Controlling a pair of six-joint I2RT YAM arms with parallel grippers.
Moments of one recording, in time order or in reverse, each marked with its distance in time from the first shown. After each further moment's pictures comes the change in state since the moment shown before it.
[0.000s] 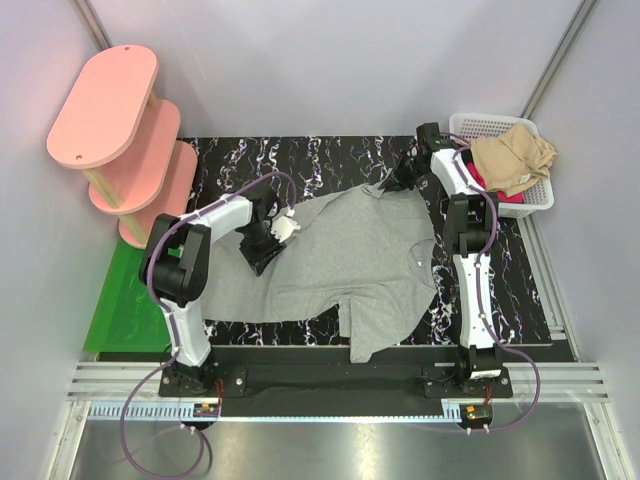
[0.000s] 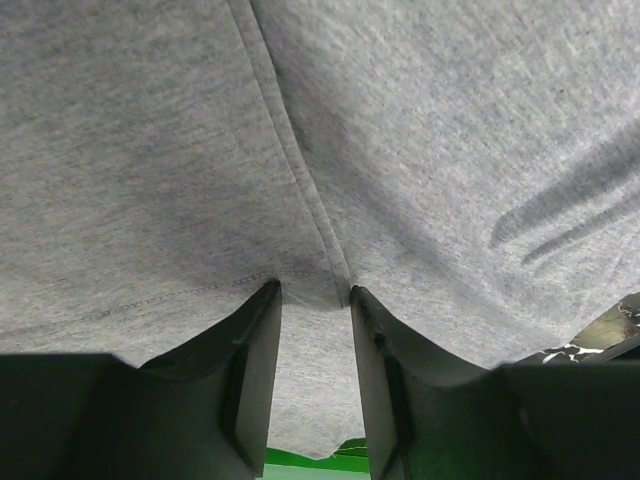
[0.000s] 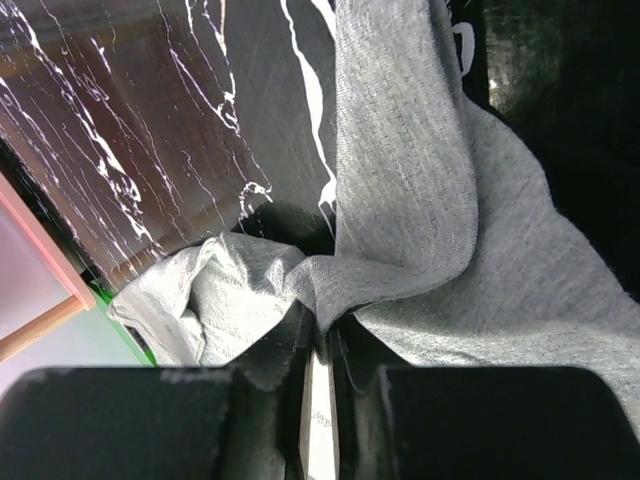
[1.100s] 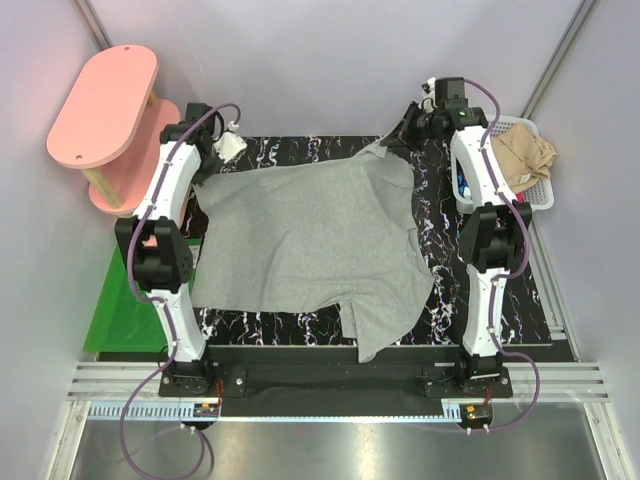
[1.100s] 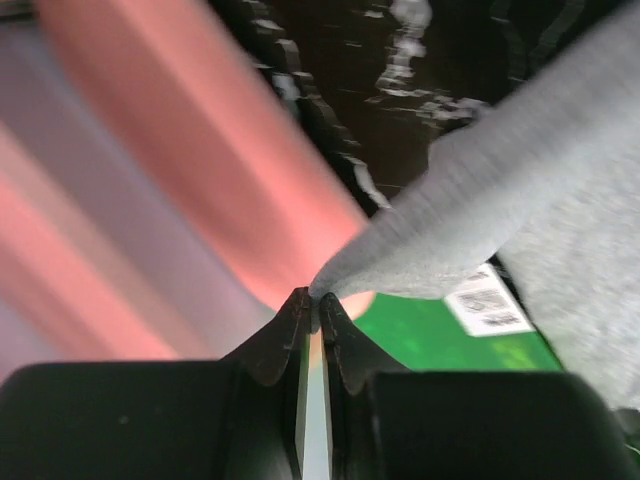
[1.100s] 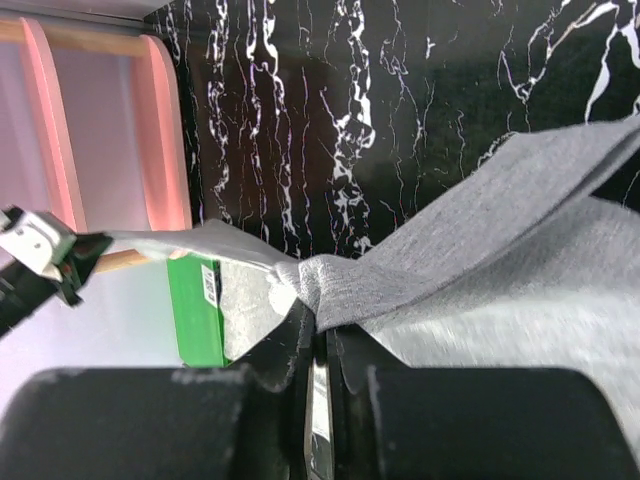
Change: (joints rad) left arm 0.283 0.061 0.637 -0.117 -0.368 0.238; right arm 0.021 -0.393 -0.060 0.016 -0.044 -0.024
